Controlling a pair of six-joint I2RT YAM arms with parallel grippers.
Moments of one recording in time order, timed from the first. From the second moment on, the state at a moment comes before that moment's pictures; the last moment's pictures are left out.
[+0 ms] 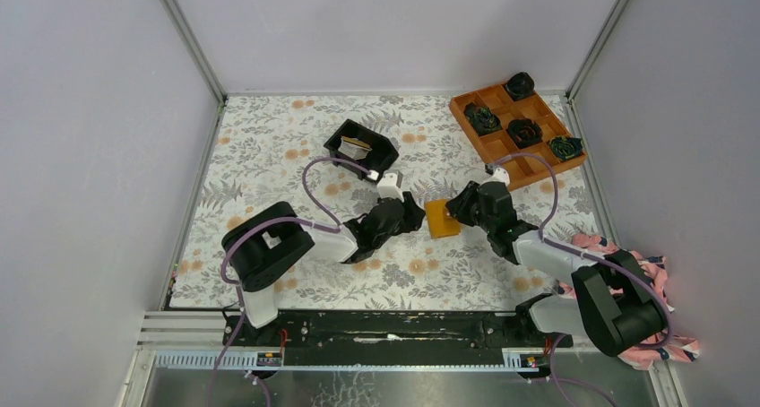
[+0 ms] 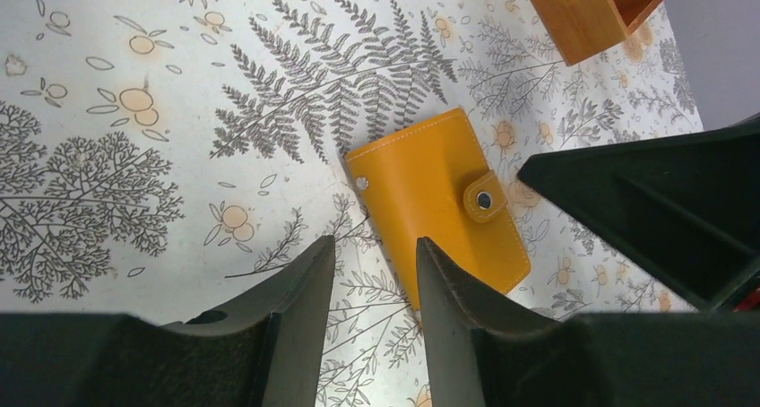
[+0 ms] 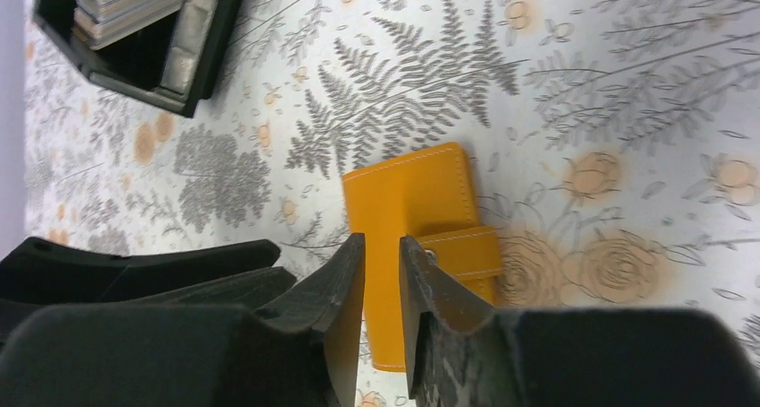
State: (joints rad) left arm -0.93 1.81 0.76 0.62 -0.31 -0.75; right arm 0.43 1.28 0.43 0.31 0.00 0.73
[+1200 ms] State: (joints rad) left arm -0.95 1.94 0.81 0.65 -0.27 -0.78; right arm 0.43 1.38 0.47 0.22 0.06 0.65
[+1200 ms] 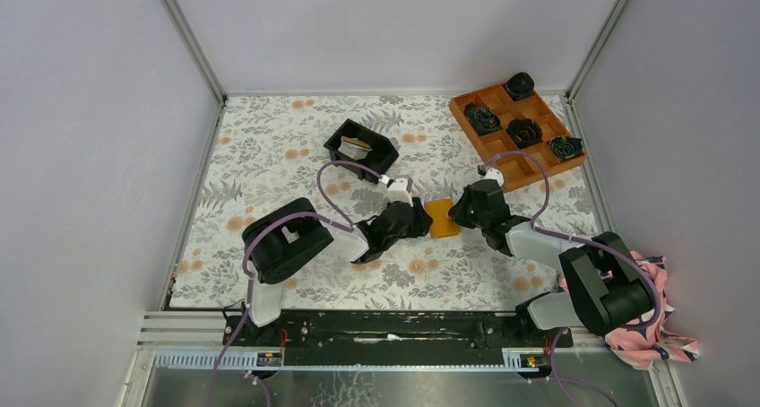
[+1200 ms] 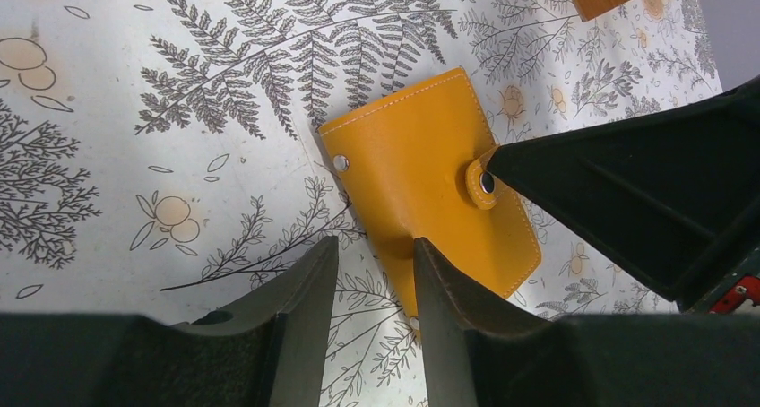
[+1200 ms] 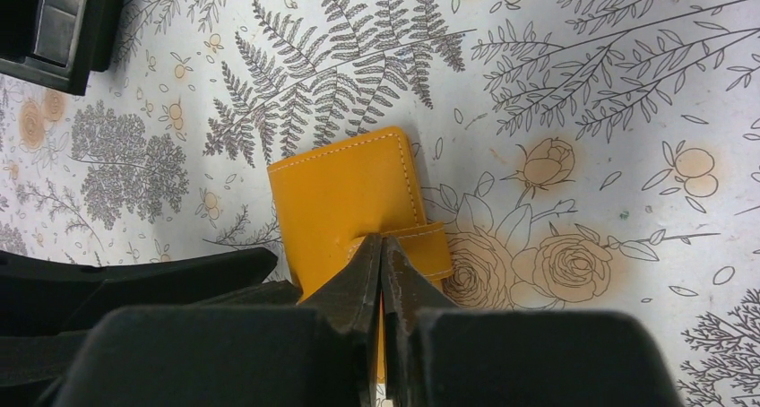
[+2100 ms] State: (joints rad) left arm -0.96 1.96 0.86 0.62 -0.27 -0.78; right arm 0.45 1.39 0.45 0.27 0.07 0.65
